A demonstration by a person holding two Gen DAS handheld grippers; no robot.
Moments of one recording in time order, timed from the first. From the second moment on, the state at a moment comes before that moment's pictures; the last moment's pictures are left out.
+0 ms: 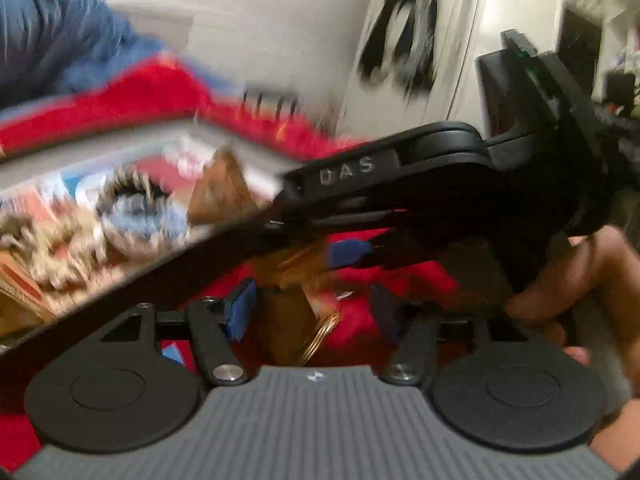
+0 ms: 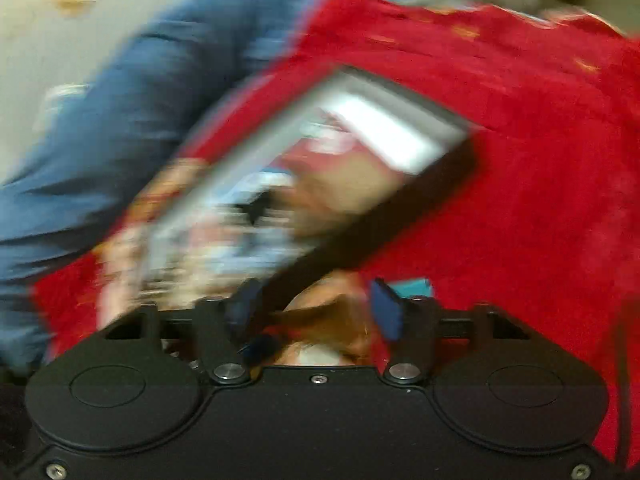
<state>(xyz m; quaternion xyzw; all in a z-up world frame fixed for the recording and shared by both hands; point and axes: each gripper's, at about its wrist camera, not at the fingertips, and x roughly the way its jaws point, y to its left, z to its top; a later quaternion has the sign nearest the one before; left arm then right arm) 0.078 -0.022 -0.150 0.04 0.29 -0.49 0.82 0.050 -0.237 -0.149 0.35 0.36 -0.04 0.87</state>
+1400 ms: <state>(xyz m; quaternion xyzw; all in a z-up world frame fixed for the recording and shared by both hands) 0.064 0.019 -0.149 0.06 0.25 -0.45 0.86 0.065 -0.205 -0.141 0.24 0.41 0.00 0.88</state>
